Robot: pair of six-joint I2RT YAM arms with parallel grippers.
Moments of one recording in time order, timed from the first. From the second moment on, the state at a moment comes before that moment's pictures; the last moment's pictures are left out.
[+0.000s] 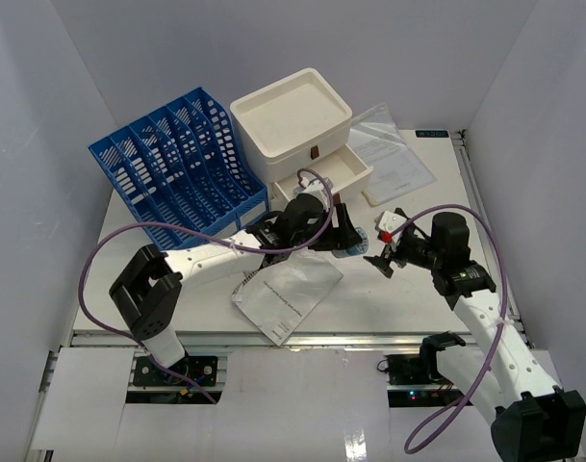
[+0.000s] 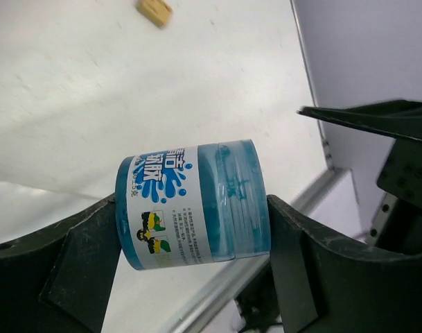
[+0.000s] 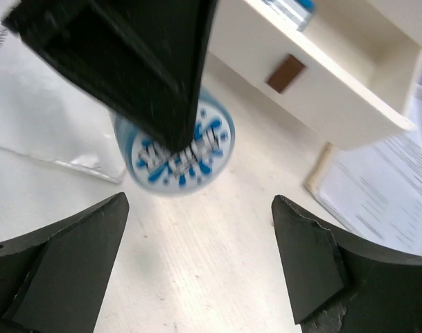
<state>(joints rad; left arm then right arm) -0.92 1.66 1.19 -0.01 0.01 -0.79 0.23 0.80 0.61 -0.27 -0.68 -0.72</state>
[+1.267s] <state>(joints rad) -0.85 2.27 2.21 -0.40 -0.64 -0.38 0.10 0.81 0.61 -0.26 -0.60 -0.61</state>
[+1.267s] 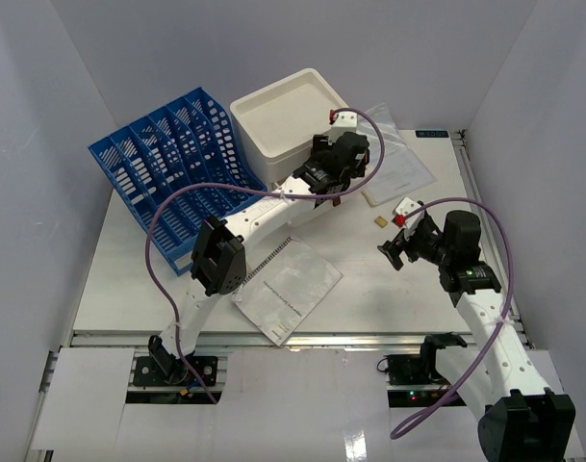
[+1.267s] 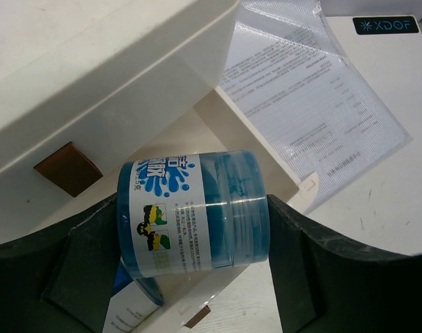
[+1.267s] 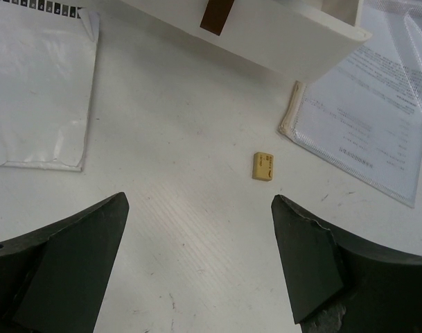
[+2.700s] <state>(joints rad) -0.66 1.56 1.43 -0.27 -0.09 -0.15 0.32 1.29 1.02 -0.07 -0.46 -0.24</state>
